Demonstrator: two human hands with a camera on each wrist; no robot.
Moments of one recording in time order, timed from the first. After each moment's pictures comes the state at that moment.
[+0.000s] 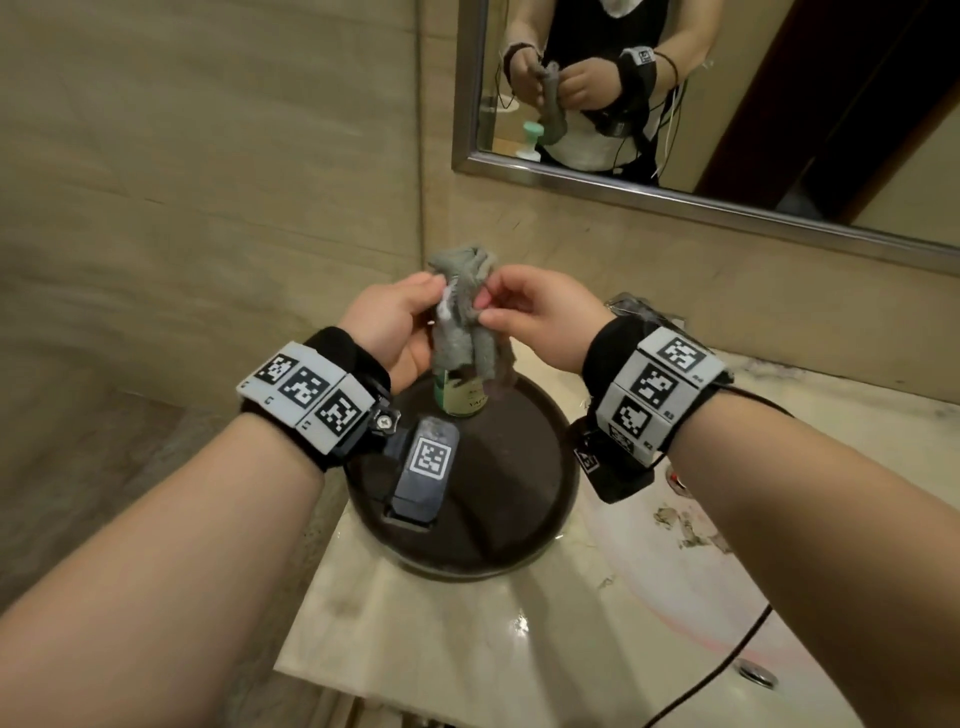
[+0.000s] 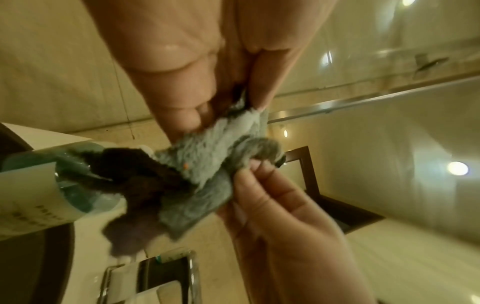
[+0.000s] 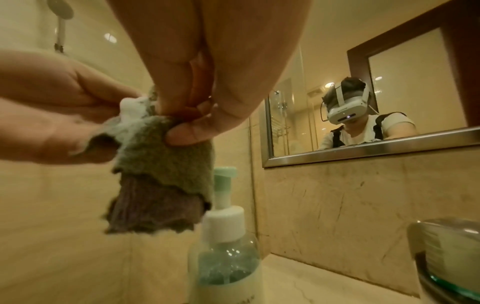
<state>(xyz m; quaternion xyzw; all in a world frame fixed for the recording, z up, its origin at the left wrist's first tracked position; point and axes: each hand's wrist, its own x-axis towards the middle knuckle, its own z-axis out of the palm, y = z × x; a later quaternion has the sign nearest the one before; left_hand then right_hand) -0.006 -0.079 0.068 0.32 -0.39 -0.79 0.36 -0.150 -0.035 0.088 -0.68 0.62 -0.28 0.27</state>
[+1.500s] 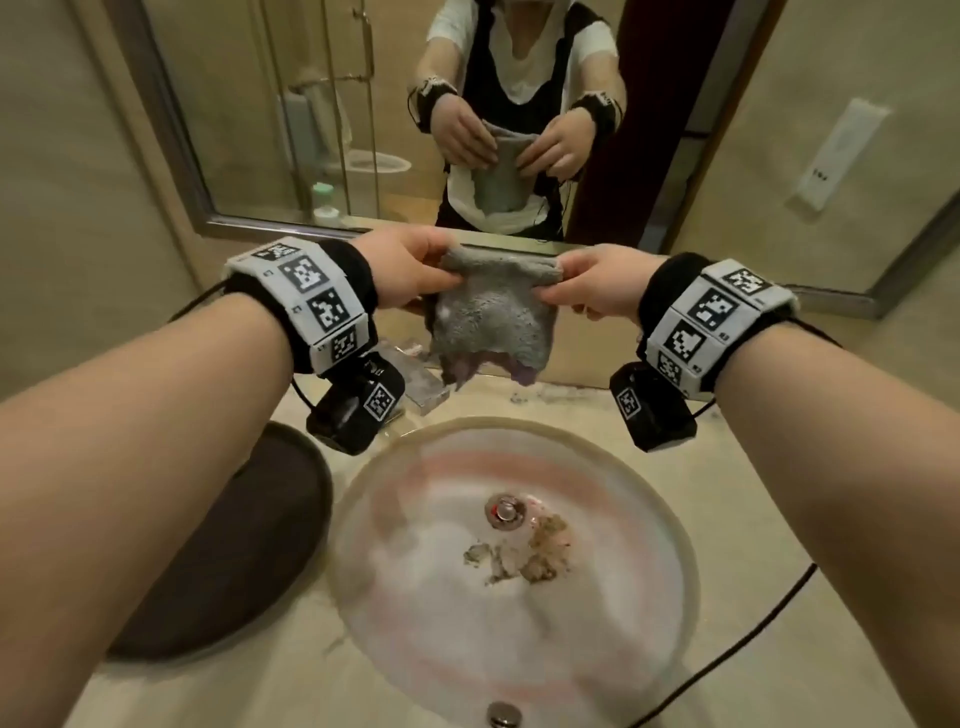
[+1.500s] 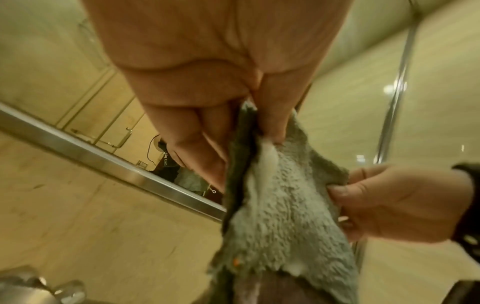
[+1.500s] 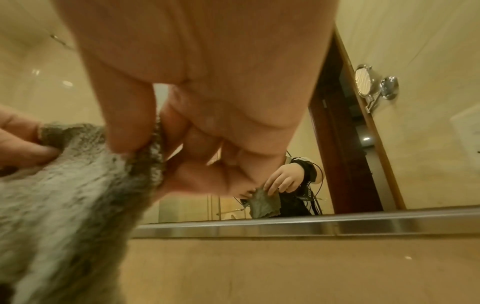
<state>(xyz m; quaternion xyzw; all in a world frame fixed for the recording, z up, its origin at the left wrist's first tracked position) -0.276 -0.023 0.160 0.37 -0.79 -0.46 0.16 -0.455 0.068 0.168 -0.53 0.78 -0.20 0.28</state>
